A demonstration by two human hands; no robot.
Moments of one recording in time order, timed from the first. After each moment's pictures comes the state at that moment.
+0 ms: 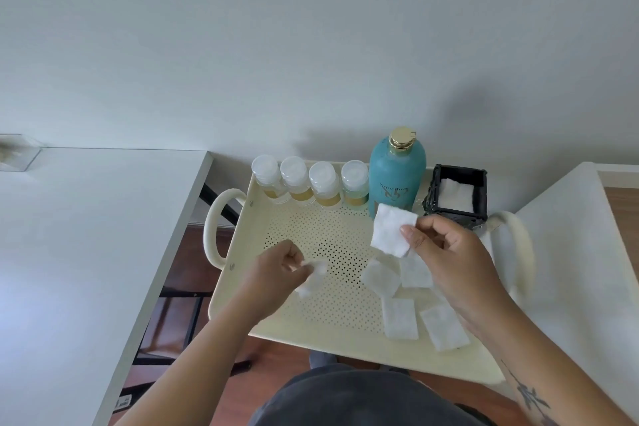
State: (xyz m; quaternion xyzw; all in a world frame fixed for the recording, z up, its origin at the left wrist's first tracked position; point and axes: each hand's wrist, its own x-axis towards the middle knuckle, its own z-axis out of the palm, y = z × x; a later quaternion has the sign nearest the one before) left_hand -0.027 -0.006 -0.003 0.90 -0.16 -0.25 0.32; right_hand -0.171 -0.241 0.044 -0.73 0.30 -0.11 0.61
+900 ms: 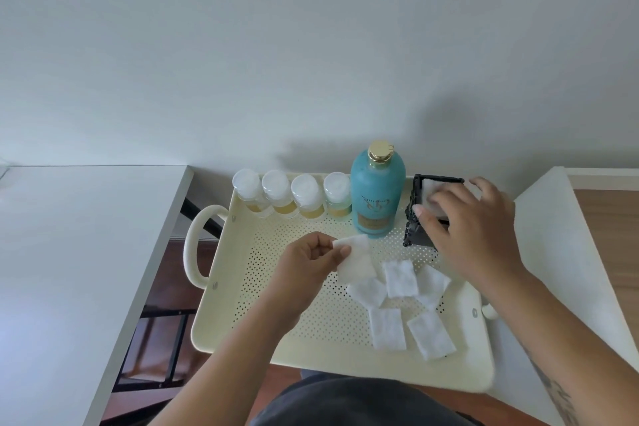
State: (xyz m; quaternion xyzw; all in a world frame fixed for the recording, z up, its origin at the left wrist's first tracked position) left_hand -0.047 -0.083 0.024 0.74 -0.08 -0.35 0.57; right_hand -0.155 -0.308 0.034 -0.95 0.27 -0.13 0.09
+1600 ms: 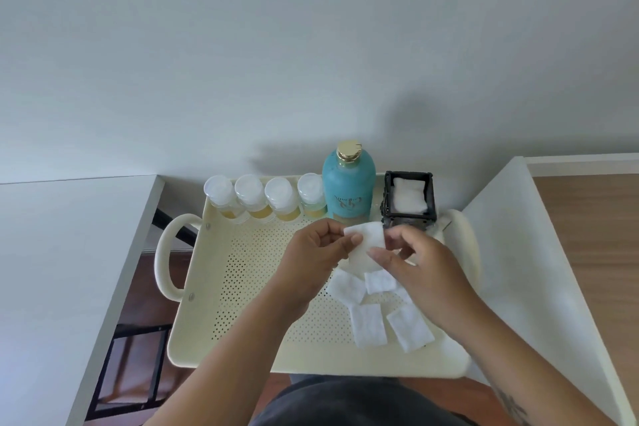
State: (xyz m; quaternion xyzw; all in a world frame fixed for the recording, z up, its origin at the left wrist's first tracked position) left_hand -0.056 -0.123 0.033 0.68 -0.14 -0.40 0.59; right_hand -0.188 -0.252 0.052 -0.80 0.29 -0.08 0.52
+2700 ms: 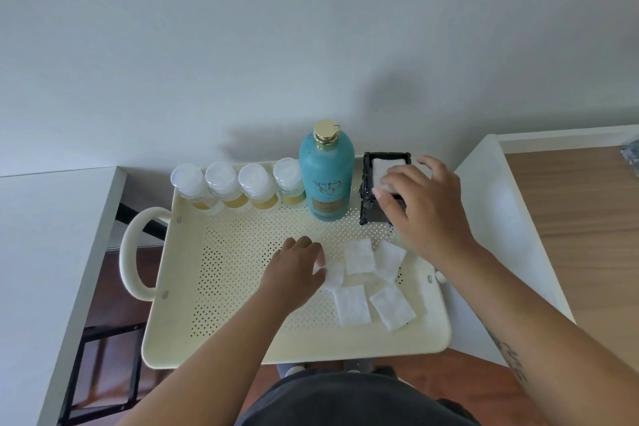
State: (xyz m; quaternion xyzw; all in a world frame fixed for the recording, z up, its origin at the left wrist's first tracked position) left_hand -0.054 -0.105 -0.051 0.86 -0.45 -0.19 0.14; right_hand -0.167 -0.307 0.029 -0.95 0.25 -0.17 0.11
